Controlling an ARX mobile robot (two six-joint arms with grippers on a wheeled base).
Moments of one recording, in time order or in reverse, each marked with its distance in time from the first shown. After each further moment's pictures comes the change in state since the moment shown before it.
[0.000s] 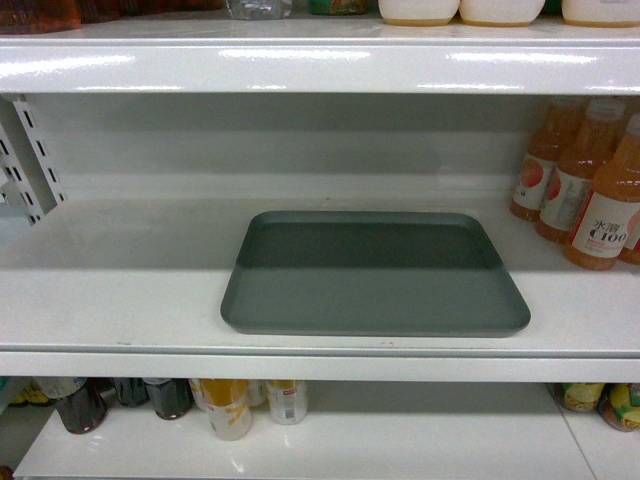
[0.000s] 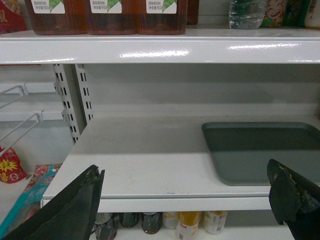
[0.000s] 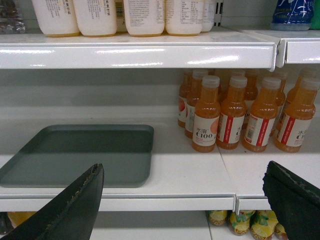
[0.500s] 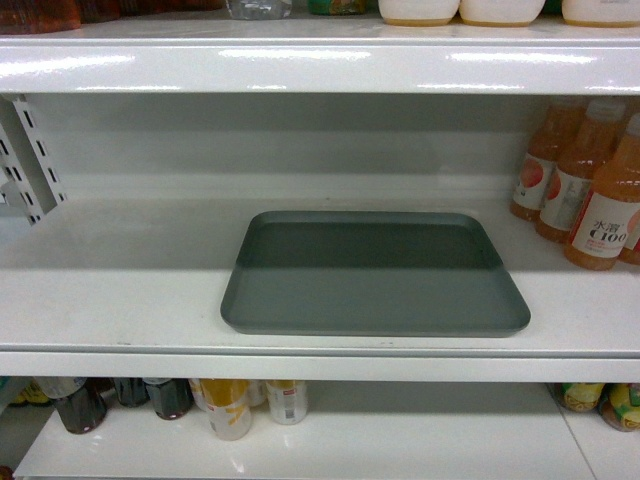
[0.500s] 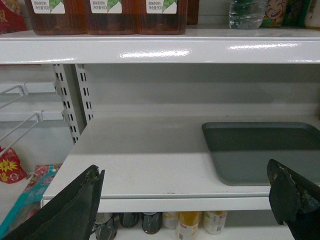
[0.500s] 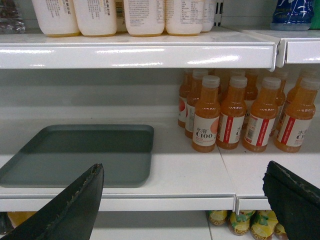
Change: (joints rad) left arm 0.000 0.000 0.000 0.000 0.000 0.000; right arm 0.000 0.000 0.000 0.000 0.000 0.000
